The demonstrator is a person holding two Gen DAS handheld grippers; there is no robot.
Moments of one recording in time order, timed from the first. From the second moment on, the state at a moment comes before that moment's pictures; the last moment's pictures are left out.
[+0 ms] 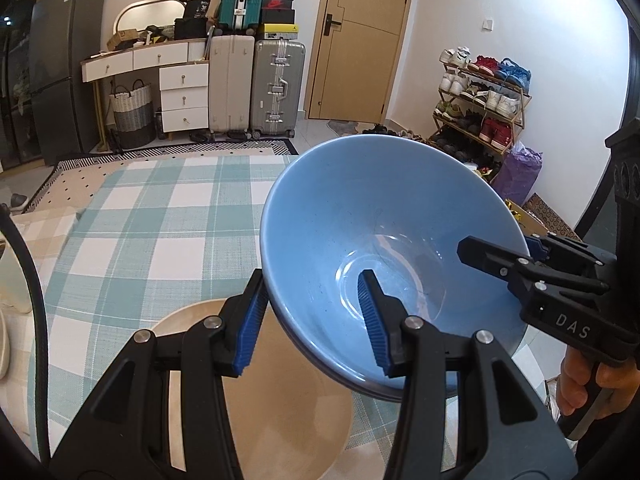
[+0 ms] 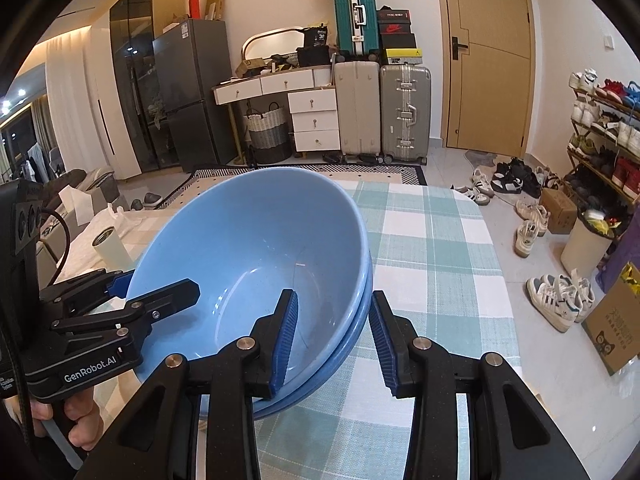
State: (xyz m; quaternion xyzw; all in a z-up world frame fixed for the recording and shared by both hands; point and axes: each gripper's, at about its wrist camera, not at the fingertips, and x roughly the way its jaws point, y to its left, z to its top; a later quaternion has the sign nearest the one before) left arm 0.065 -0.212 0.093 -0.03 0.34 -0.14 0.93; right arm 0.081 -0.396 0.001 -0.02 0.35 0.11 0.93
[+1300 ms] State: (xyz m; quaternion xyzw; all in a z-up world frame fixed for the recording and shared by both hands) left arm 0.019 -0.087 0.093 -0.04 0.35 -0.02 0.94; right arm 0.102 -0.277 -0.041 -0.05 0.38 0.20 0.90
